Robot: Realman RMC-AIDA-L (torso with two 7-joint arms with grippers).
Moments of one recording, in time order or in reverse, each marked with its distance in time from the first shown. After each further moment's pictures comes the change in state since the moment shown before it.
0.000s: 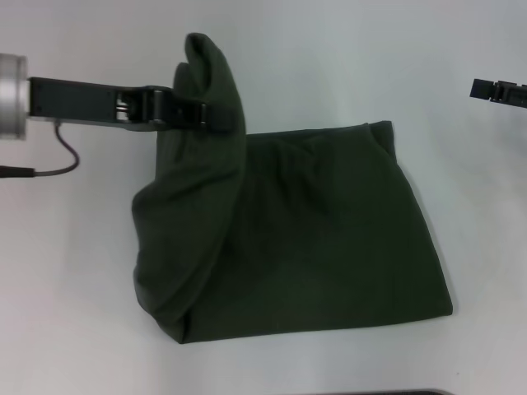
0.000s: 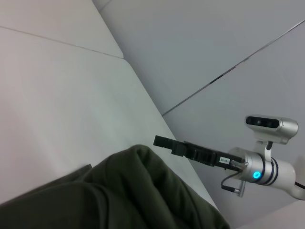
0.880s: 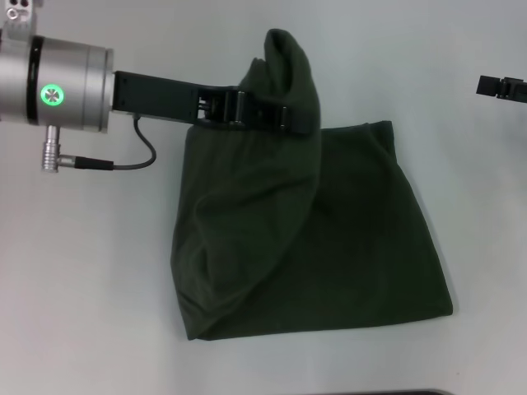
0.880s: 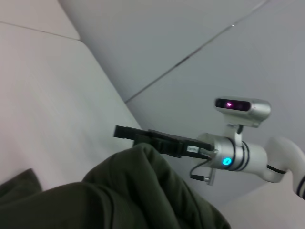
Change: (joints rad) left arm -0.029 -0.005 0.255 0.085 -0.176 -0.133 -0.006; right arm 0.005 -0.018 -0.009 -0.001 0.000 -0.004 0.008
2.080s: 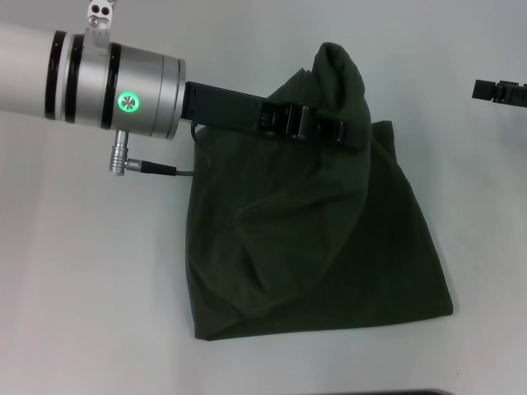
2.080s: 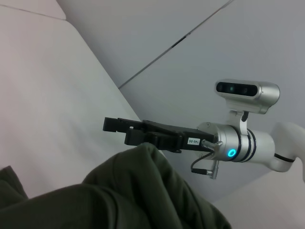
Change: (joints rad) left arm -0.034 -0.002 0.215 0.076 -0.098 -0.167 0.003; right arm 0.003 0.002 -0.007 0.000 -0.009 -0.007 0.001
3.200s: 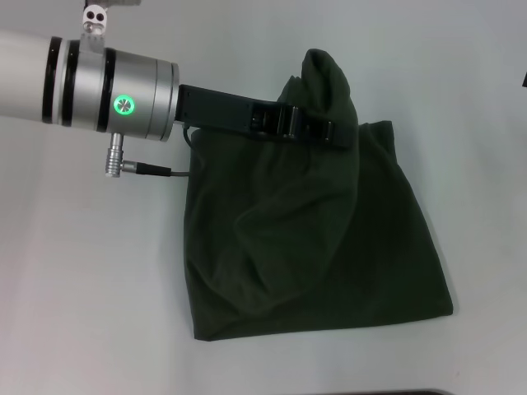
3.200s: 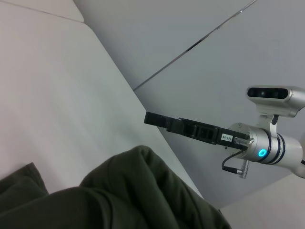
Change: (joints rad) left arm 0.001 0.010 -0.007 0.034 0.010 -0.027 0.009; right arm -0.060 -0.023 0.064 -0.092 -0.001 -0.065 0.080
